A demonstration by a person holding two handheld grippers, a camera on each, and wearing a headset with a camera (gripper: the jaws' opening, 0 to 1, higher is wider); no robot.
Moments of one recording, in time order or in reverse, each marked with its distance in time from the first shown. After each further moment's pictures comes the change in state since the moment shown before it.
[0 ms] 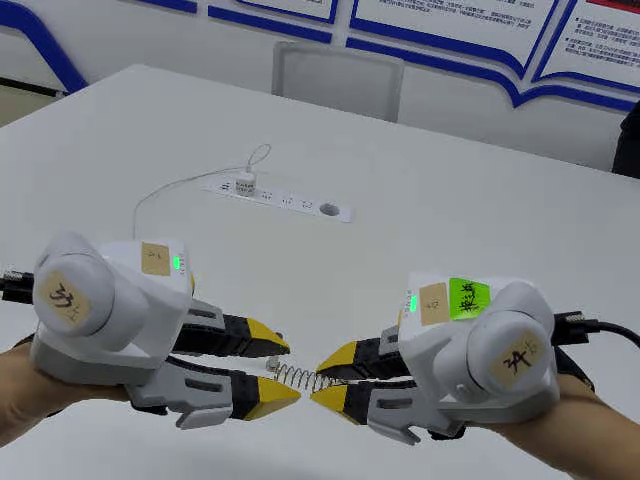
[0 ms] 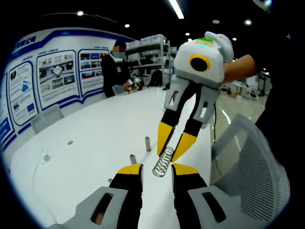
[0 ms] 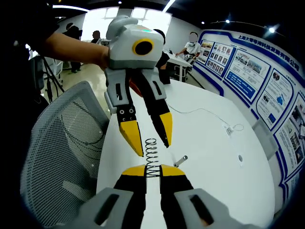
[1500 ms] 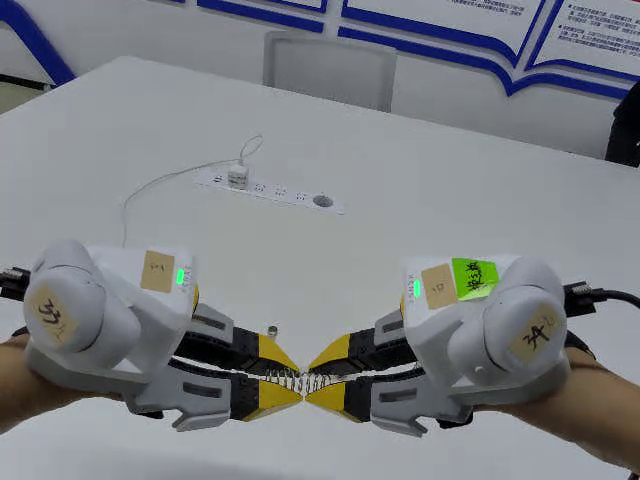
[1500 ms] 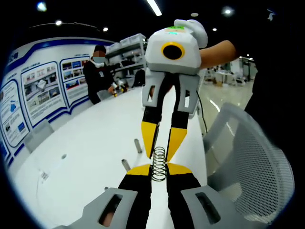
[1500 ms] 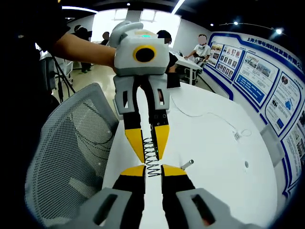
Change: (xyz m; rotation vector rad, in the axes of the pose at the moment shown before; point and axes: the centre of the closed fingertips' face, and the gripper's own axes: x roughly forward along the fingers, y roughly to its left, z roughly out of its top) left arm 0.003 -0.014 -0.001 0.152 0.019 -0.096; right arm -0.003 0.006 0.007 -0.032 -0.013 0.094
